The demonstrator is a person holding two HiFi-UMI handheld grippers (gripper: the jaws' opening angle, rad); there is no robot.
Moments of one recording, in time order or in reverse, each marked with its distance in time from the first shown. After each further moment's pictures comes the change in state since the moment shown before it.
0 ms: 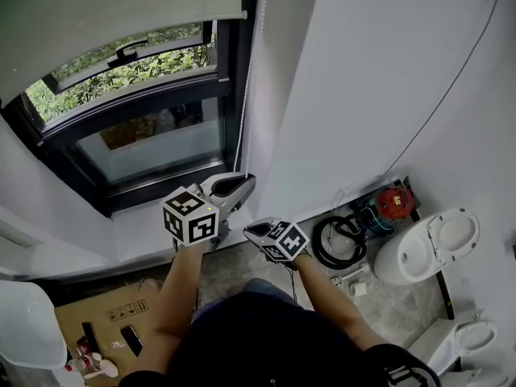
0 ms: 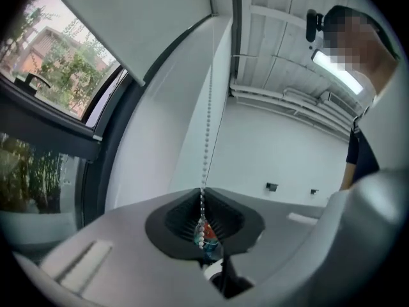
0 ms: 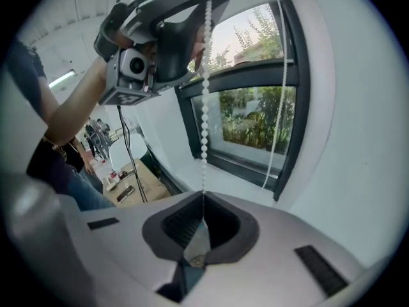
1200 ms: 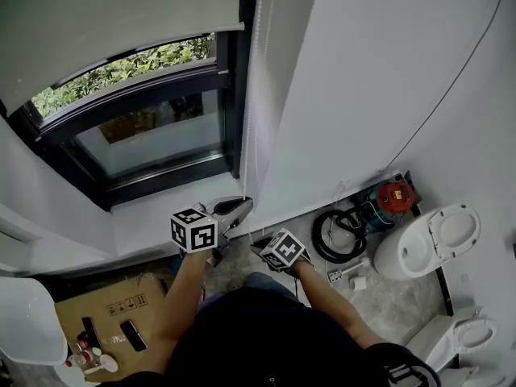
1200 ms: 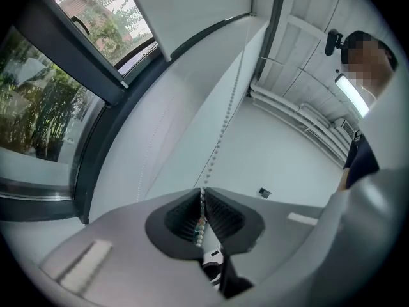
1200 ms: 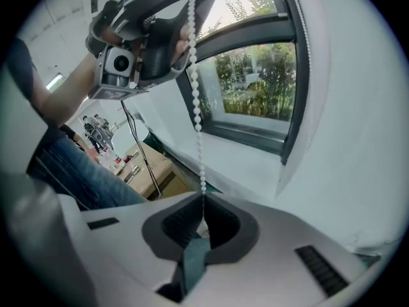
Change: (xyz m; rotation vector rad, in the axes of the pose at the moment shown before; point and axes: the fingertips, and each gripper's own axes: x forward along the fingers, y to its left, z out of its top) left arm -0.006 0.007 -0.104 -0.252 0.081 -0.011; right arm 0.025 0.015 -0.098 0.071 0.206 0.044
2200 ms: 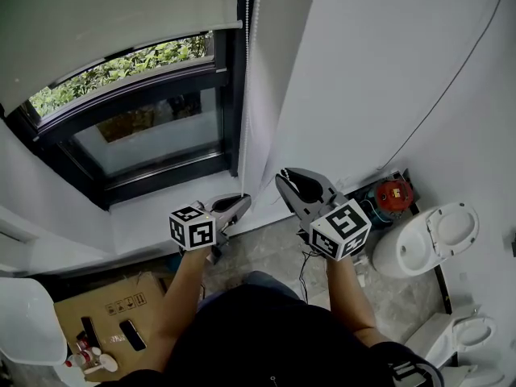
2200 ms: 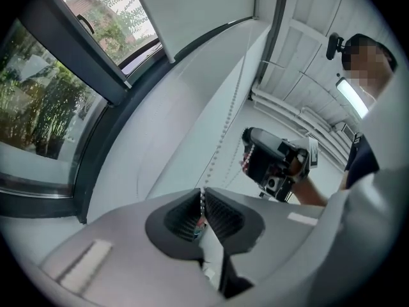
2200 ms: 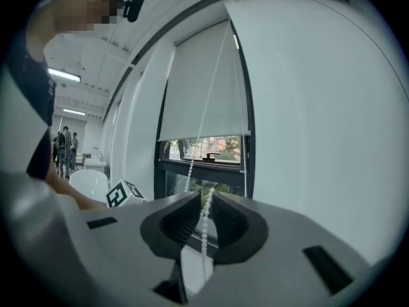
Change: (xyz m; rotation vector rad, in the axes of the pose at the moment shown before) left arm 0.002 0.004 0.002 -0.024 -0.025 -0.001; right arm -0.266 -0.011 0.199 -0.168 -0.806 -0.369
